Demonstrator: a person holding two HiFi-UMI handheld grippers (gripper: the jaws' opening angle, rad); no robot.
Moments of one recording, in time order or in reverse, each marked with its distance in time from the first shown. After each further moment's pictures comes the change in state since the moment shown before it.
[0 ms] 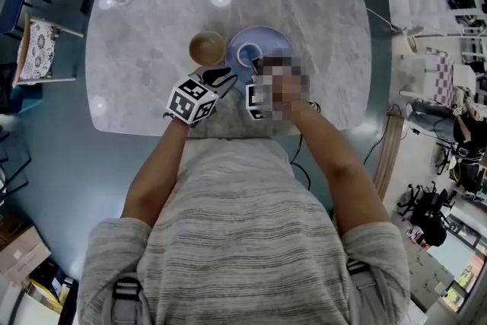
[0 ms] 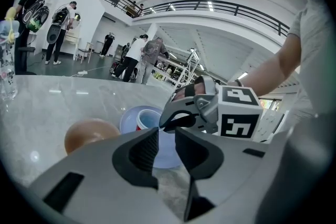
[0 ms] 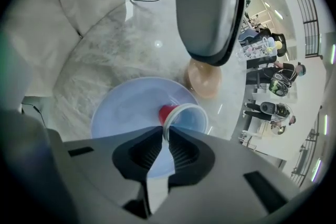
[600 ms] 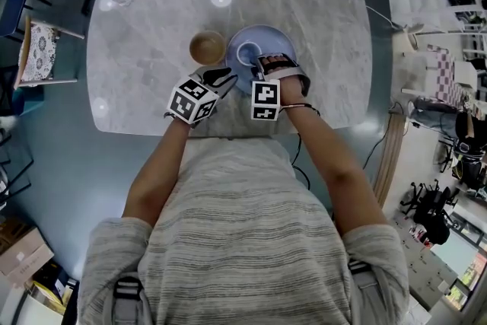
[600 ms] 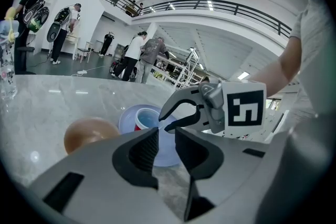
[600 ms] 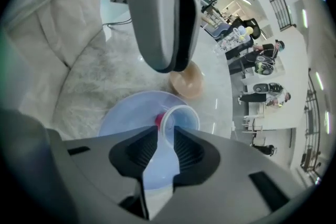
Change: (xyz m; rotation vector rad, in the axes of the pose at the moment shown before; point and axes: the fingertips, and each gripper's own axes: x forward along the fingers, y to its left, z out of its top) left arm -0.002 -0.002 -0.004 0.003 0.009 -0.004; right arm -0.017 -0.008 0.007 0.273 -0.111 -0.025
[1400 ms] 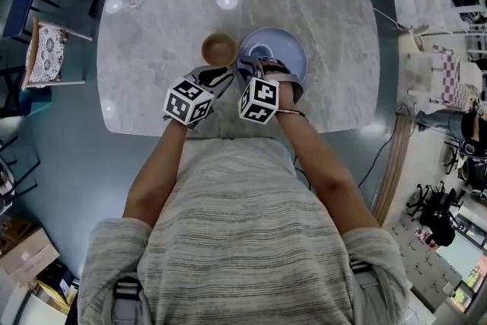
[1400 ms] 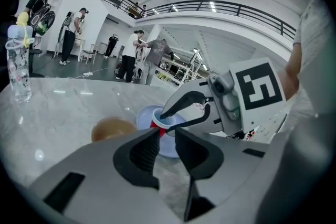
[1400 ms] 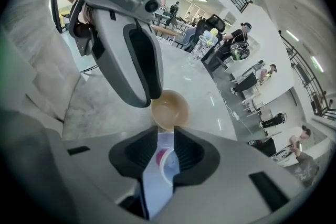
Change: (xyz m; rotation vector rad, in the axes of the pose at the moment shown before) left arm -0.039 0.028 -0.001 -0.009 -0.012 0.043; right arm -0.022 -0.034 0.072 0.396 -0.193 -0.002
